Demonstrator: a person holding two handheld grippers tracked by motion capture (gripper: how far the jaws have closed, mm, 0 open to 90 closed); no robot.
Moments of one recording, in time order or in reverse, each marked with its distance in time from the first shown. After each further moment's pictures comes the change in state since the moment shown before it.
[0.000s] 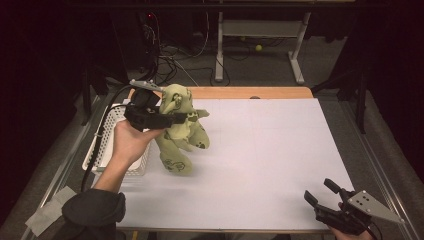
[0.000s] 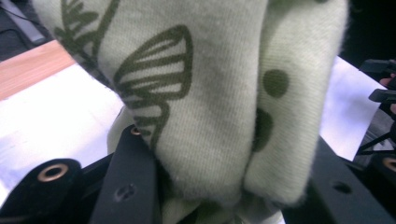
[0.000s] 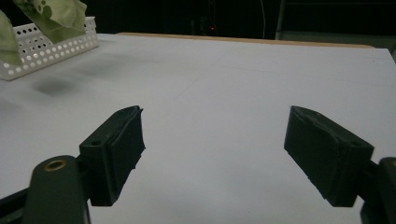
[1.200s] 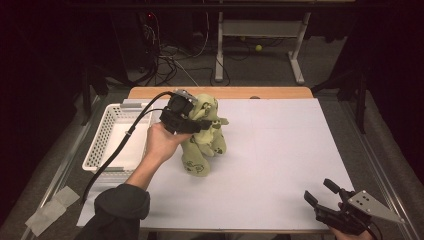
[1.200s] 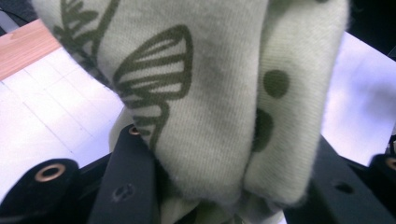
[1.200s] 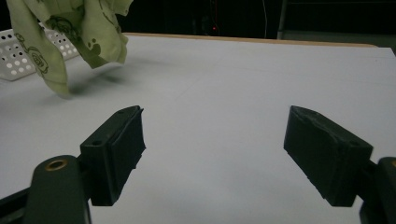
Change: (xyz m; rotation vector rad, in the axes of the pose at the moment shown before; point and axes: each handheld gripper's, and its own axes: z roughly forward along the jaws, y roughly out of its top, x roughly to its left) left arm -0.008 0.007 0.076 0.086 -0.004 0.051; right arm 0.000 0.000 0.000 0.001 0.005 0.006
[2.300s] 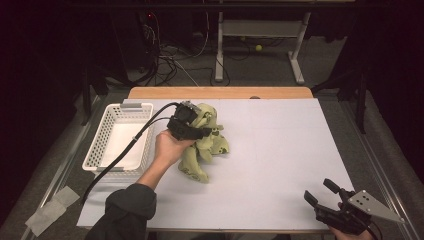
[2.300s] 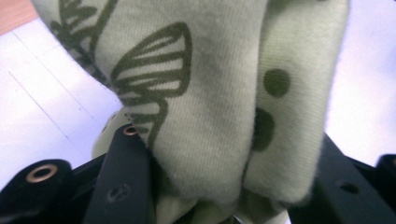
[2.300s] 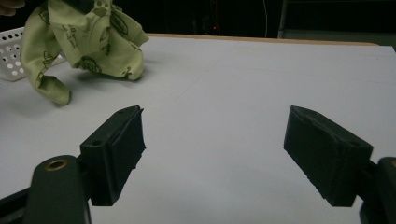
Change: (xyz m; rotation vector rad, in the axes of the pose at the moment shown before) left arm 0.024 -0.025 0.052 0.045 0.047 -0.048; right arm -0.001 0.000 0.000 0.001 0.004 0.003
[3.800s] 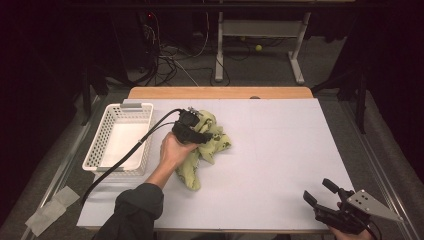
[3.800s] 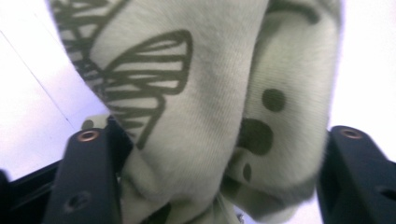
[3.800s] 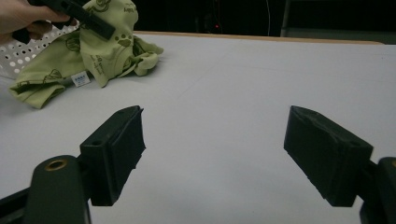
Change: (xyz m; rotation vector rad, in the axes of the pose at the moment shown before) left arm 0.017 -0.011 0.035 0.039 0.066 -0.057; right arm 0.000 0.000 0.002 0.006 0.009 -0.001
